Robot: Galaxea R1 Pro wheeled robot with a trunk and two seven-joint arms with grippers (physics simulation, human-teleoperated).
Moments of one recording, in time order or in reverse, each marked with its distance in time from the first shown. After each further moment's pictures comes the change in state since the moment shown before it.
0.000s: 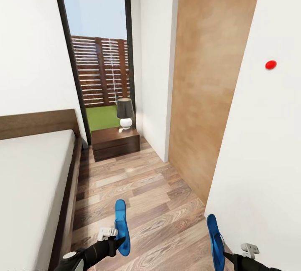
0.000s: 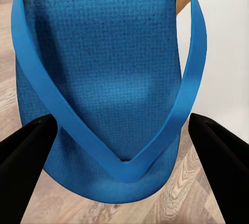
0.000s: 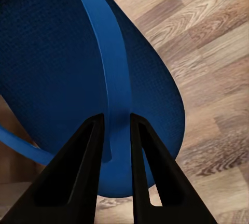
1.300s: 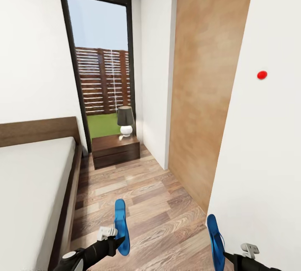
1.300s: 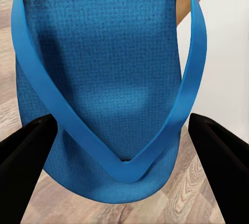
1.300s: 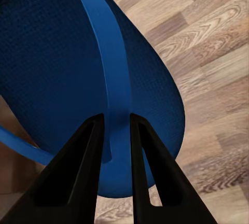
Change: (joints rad) left arm 0.000 0.002 0.001 -0.002 0.001 -0.001 0.003; right arm 0.000 0.000 0.000 0.000 0.002 0.000 0.001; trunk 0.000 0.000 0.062
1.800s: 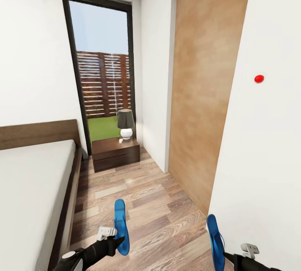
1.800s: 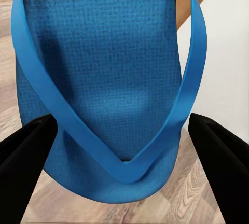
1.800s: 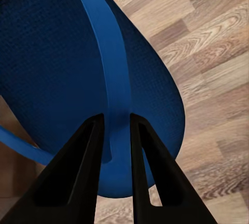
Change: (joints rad) left arm 0.000 0.003 0.002 0.000 0.000 0.000 -0.001; right arm 0.000 0.000 0.000 0.000 0.001 0.000 0.000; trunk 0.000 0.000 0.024
